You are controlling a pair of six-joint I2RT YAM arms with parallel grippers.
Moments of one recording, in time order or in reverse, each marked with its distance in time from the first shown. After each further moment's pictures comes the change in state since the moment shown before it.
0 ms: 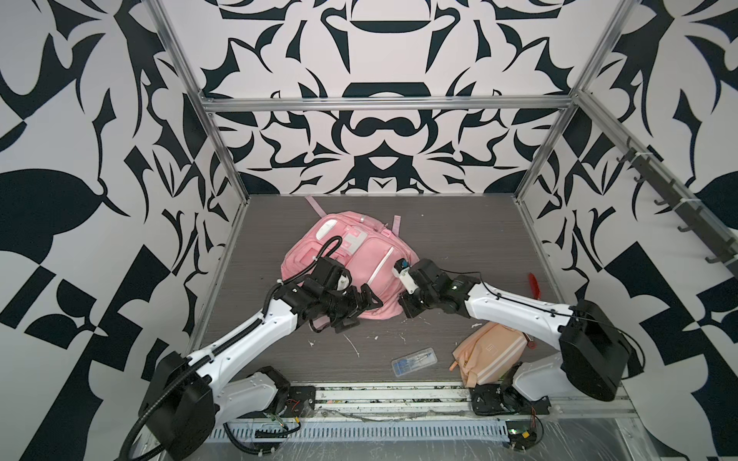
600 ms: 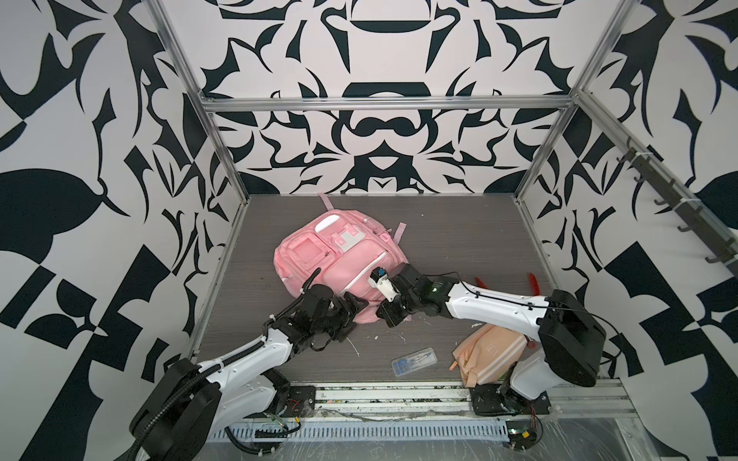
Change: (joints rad) left arm 0.011 -0.110 -0.401 0.575 -0.215 -0.378; right arm 0.103 0.101 0.090 0.015 -0.161 0.023
